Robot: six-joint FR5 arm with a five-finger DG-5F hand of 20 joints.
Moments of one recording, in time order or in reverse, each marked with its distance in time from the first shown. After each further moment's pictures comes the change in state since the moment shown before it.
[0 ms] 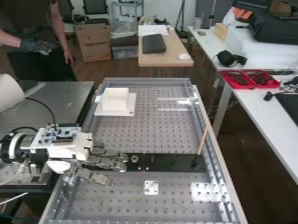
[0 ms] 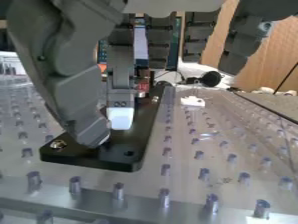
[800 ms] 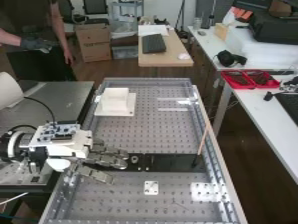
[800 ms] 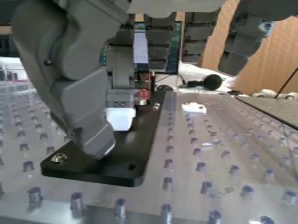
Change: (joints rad) arm -0.002 0.012 0.001 0.010 -0.011 0.024
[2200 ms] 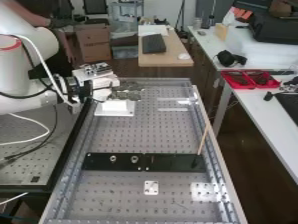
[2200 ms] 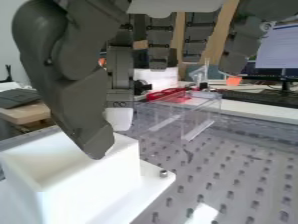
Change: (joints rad) arm 0.356 0.084 0.167 -0.337 -0.204 -0.009
